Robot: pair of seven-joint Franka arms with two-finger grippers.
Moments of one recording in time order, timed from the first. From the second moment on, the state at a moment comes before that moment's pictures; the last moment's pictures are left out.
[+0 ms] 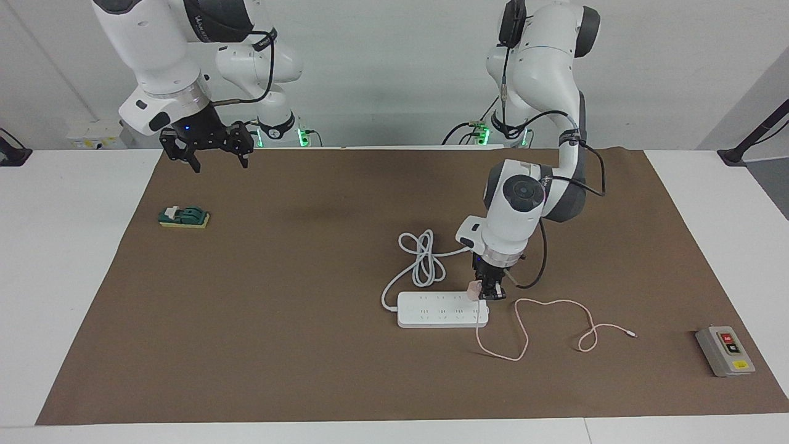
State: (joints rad) left arm -0.44 0.52 0.04 -1.59 -0.01 2.18 1.08; right arm -0.02 -0.06 0.08 -1.70 0.01 1.57 -0.03
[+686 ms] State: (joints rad) left arm -0.42 0.58 0.03 -1.50 -0.03 2.10 1.19; right arm -0.02 -0.06 0.08 -1.70 0.01 1.57 -0.03
